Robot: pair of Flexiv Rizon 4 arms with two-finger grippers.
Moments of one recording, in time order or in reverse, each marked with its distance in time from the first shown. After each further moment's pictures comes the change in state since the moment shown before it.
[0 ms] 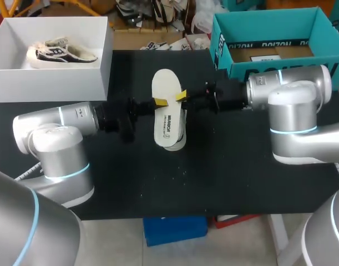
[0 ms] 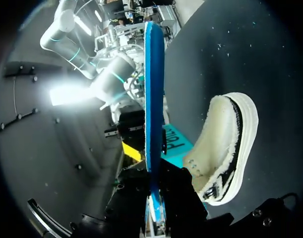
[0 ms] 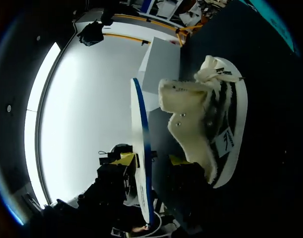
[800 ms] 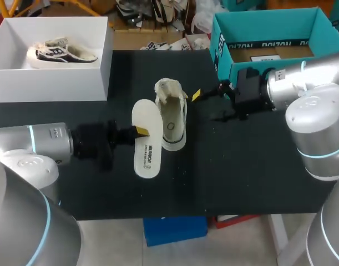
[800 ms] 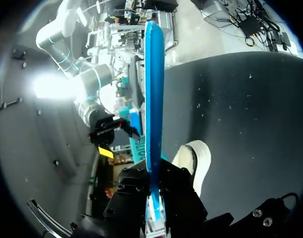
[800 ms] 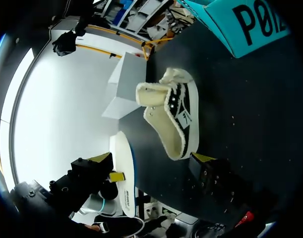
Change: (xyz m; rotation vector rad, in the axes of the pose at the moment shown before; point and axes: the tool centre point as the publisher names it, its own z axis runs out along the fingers) left arm -0.007 -0.077 -0.077 0.014 0.208 -0.106; right arm 0.009 -0.035 -0.066 -0.117 -0.317 0.057
